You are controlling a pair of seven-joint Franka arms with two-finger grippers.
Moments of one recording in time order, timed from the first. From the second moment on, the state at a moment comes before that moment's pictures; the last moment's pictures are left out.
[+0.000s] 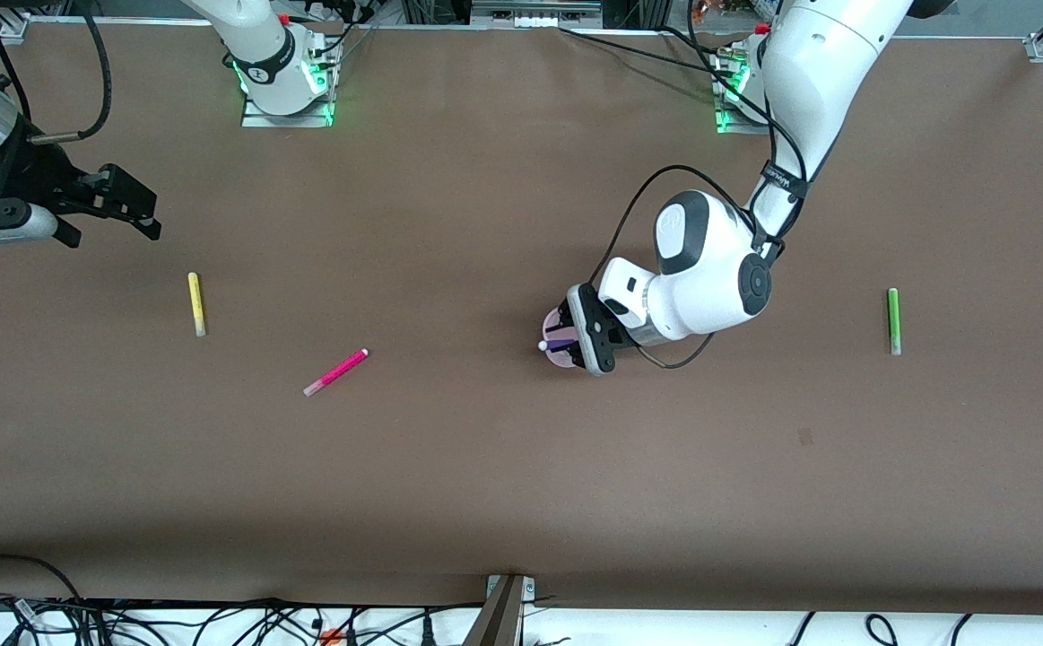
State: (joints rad) left arm -0.31 0.61 -0.25 -1.63 -0.73 2.41 1.22; right arm 0.19 0.03 -0.08 -1.57 0.04 1.68 0.02
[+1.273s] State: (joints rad) left arm -0.01 0.42 -0.20 -1.28 0.00 1.40 0.59; right arm 0.25 0.44 -0.07 -1.62 0.23 1.91 0.40
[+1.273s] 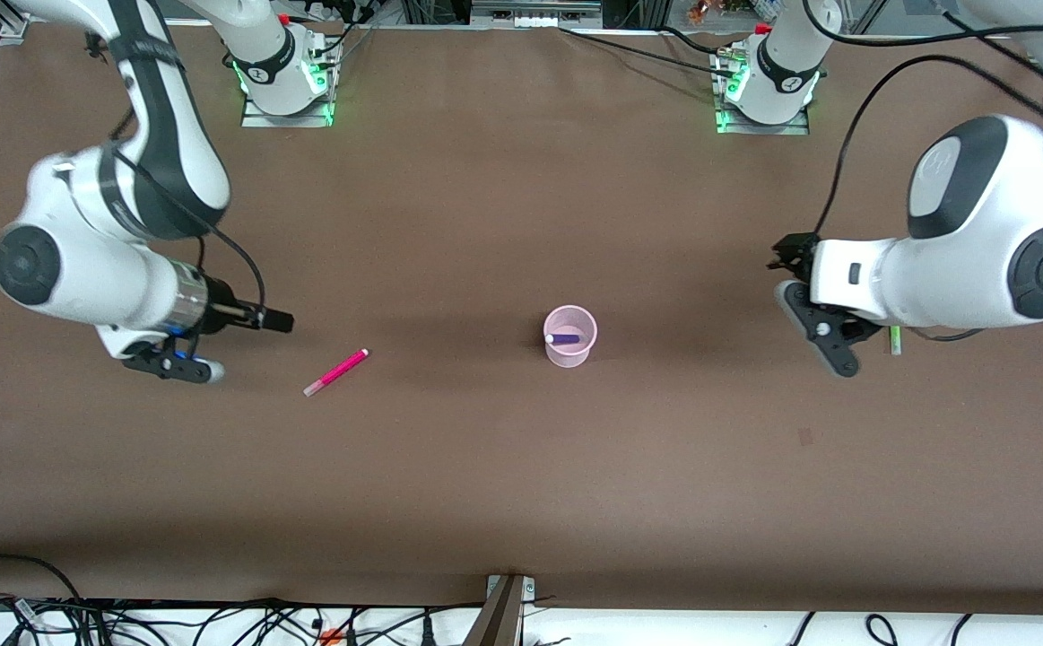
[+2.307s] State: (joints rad) left arm -0.01 0.20 -0.08 -1.36 0.12 1.50 0.14; right arm 0.35 0.71 -0.07 -1.70 0.30 2.30 0.75
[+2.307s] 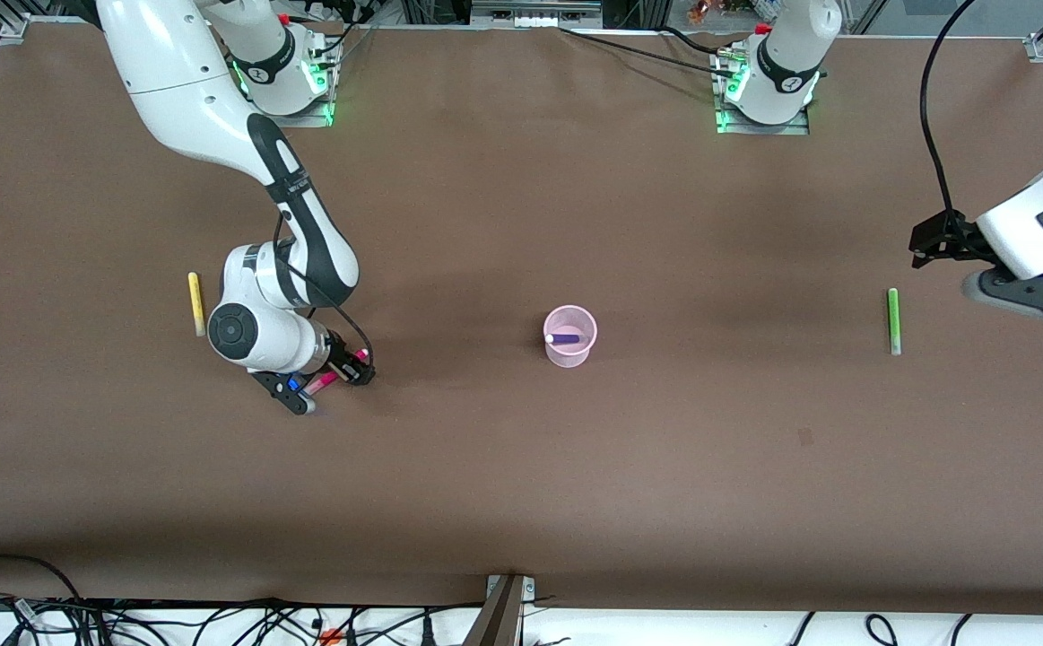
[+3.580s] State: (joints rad) left arm 0.02 -0.06 -0.03 -1.80 0.08 1.81 0.06; right arm 0.40 0.65 0.04 -1.45 0.57 1.89 1.03
